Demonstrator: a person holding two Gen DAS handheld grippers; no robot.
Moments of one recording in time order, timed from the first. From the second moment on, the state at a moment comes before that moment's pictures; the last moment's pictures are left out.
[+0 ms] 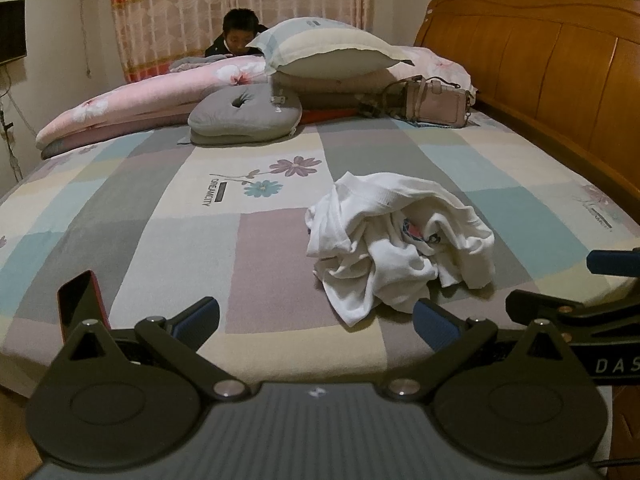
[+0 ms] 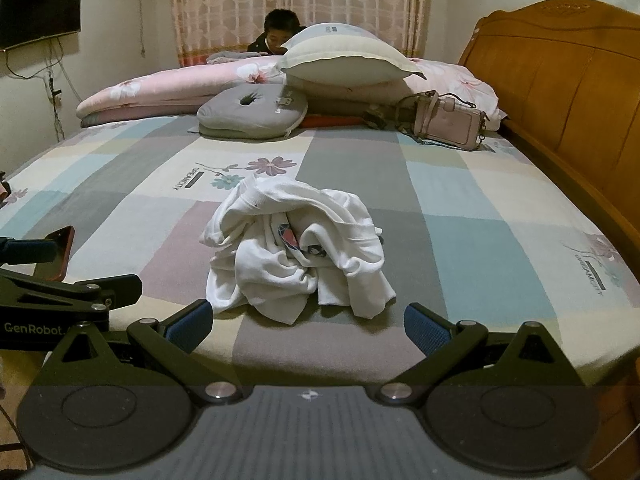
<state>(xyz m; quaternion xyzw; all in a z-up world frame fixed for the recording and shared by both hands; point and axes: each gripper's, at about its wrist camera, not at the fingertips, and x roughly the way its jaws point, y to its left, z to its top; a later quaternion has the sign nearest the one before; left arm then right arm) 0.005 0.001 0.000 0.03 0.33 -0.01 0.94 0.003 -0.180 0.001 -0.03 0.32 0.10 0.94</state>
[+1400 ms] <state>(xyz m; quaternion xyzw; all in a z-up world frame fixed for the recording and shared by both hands) 0.043 0.009 -0.019 0.04 0.32 -0.06 0.94 0.037 -0.169 -0.008 -0.06 0.31 0.18 0.93</state>
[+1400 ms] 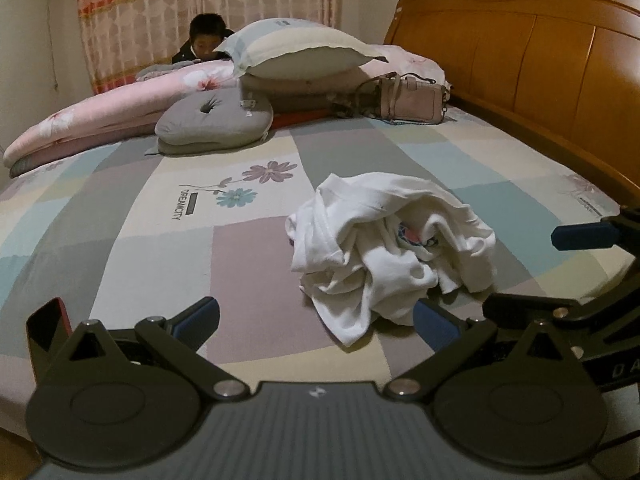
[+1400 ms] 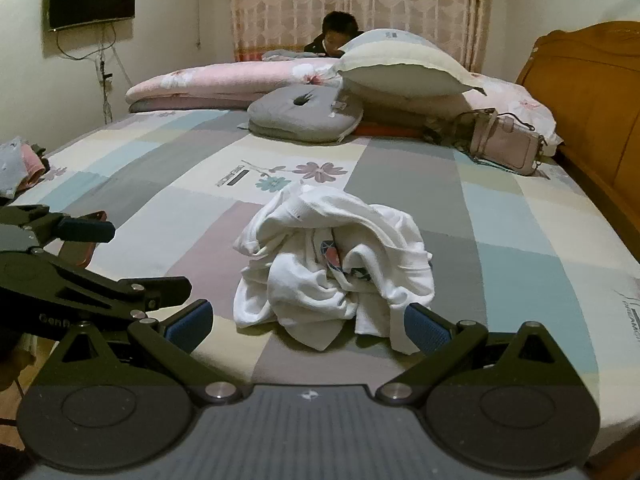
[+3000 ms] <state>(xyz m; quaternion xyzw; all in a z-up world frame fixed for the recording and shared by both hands) 0.181 0.038 -0.069 0.09 0.38 -0.02 0.92 0.130 -0.208 -0.049 -0.02 0.33 0.16 0.93</state>
